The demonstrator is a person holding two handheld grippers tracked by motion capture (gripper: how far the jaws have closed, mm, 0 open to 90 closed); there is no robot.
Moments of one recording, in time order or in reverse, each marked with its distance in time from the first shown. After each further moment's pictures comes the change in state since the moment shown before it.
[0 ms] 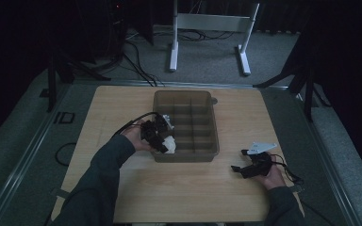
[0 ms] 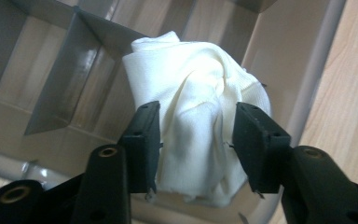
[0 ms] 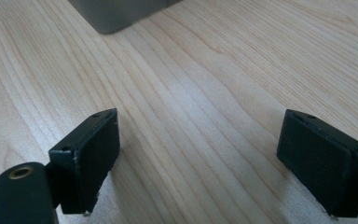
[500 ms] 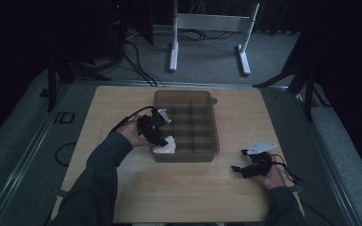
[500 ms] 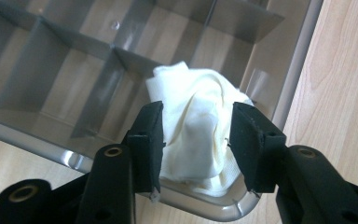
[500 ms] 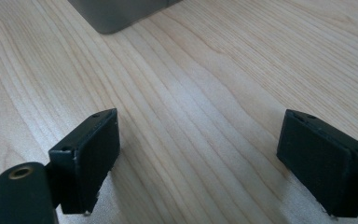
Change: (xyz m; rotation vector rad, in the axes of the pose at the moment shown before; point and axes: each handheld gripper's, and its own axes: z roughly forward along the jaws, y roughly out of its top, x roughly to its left) left arm -0.003 0.001 -0.028 -0.099 0.062 0.015; right arm 0.000 0.000 0.000 0.000 0.000 0.000
